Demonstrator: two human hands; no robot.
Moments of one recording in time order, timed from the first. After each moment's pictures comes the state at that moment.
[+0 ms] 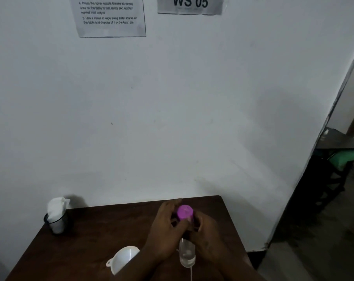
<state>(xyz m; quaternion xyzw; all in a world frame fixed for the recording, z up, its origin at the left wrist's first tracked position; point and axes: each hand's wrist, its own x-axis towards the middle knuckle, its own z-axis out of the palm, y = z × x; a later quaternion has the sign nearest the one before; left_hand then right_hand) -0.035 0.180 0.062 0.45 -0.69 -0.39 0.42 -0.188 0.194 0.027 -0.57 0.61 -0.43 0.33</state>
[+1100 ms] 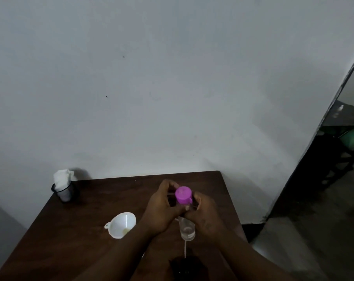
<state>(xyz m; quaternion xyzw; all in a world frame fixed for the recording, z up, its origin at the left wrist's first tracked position) -0.047 0.198 0.049 0.45 -0.70 -0.41 0.37 -0.214 0.215 0.005 -0.59 0.60 -0.40 0.37</state>
